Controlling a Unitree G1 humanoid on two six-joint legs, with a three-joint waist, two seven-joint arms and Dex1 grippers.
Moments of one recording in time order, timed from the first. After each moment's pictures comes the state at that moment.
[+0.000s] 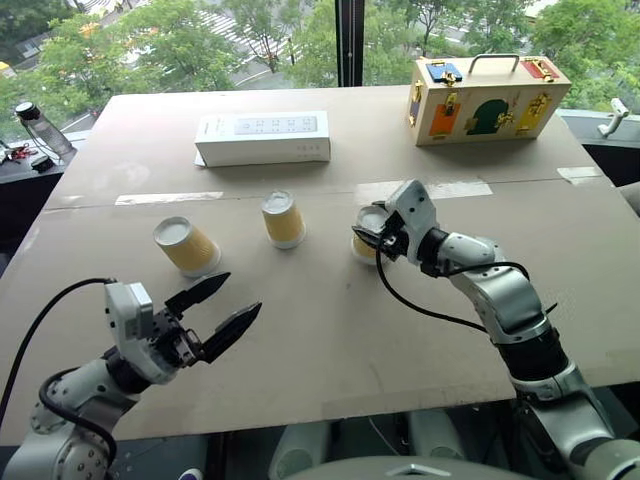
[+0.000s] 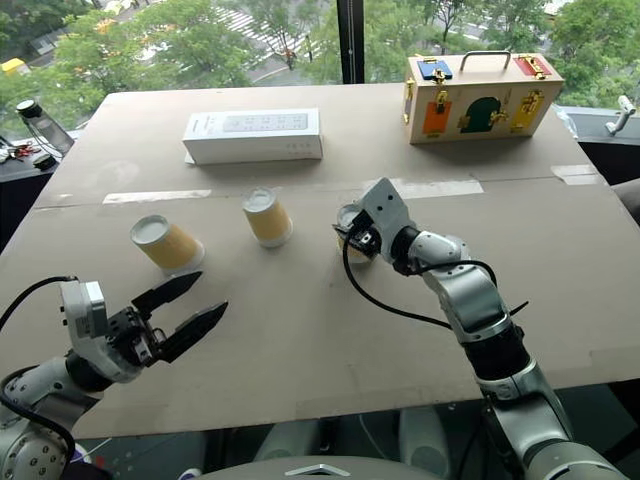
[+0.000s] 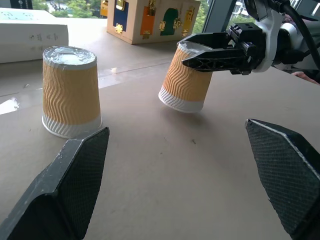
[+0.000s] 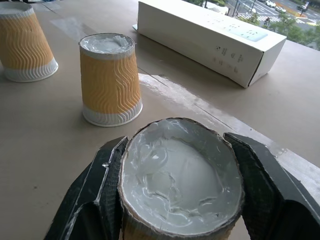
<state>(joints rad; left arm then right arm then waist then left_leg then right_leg) 0.39 0.56 0.47 -0.48 -0.79 0.29 -0.94 -0.52 -0.27 0.28 -0.16 0.16 0.57 0.48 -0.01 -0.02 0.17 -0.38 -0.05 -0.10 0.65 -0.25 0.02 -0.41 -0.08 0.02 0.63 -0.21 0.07</state>
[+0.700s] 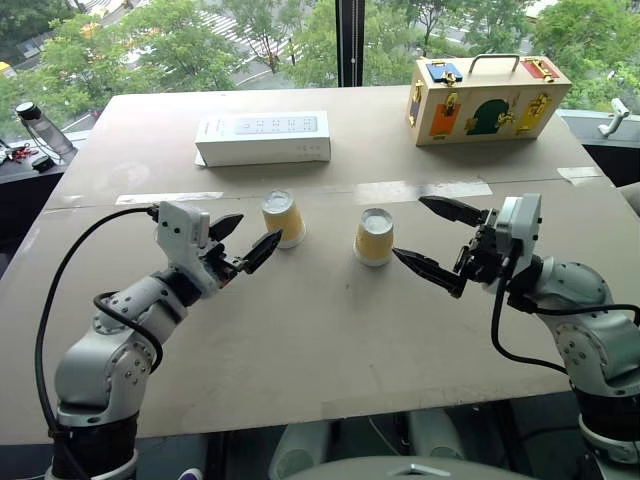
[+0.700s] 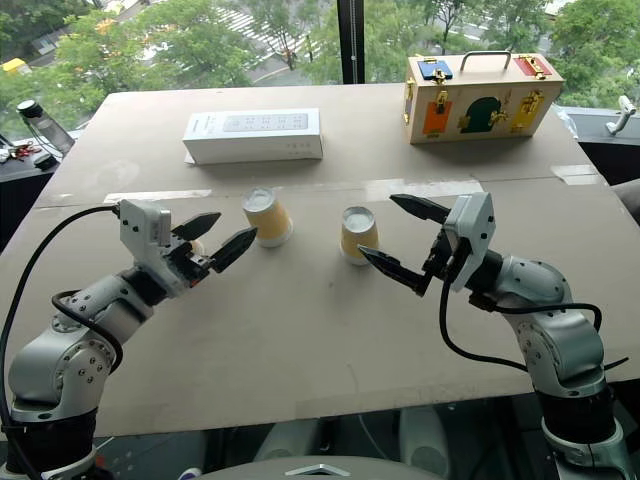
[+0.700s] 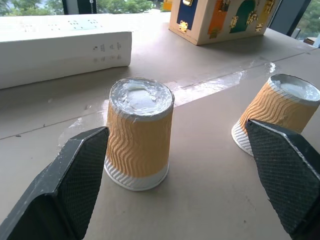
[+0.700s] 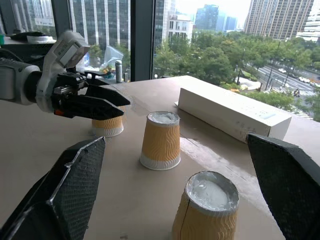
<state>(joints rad) -0.10 0.60 0.26 -0.41 -0.65 0.61 -0.47 -0.18 -0.52 -0.06 -0.54 0.57 0.39 0.79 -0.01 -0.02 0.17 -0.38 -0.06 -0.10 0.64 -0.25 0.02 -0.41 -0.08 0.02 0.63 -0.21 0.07</state>
